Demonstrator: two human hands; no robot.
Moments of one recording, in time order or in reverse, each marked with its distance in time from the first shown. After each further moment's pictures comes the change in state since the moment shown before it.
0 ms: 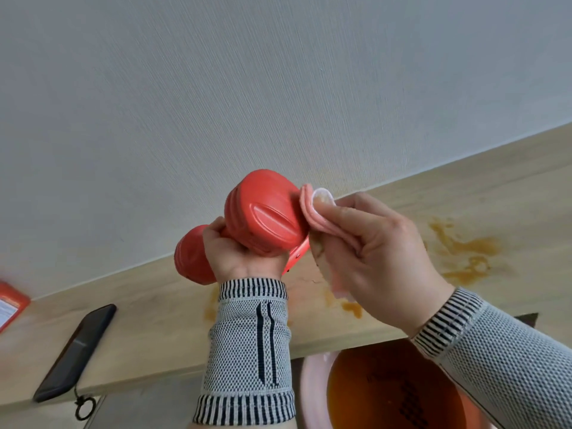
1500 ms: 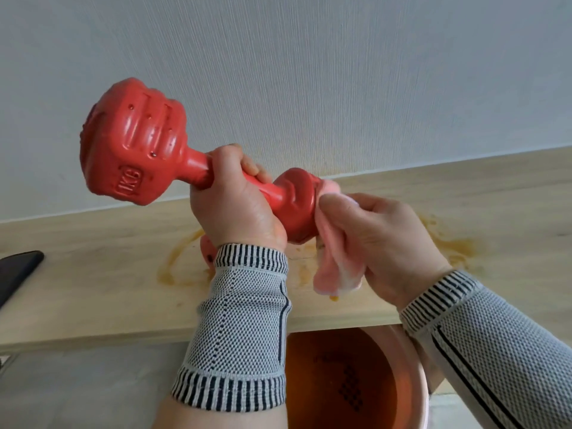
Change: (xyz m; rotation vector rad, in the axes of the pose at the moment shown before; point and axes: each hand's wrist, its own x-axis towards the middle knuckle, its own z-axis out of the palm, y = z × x) left_hand 0.003 -0.028 -0.004 0.305 0.074 0.601; right_hand 0.003 0.021 0.002 0.334 -0.102 0.853
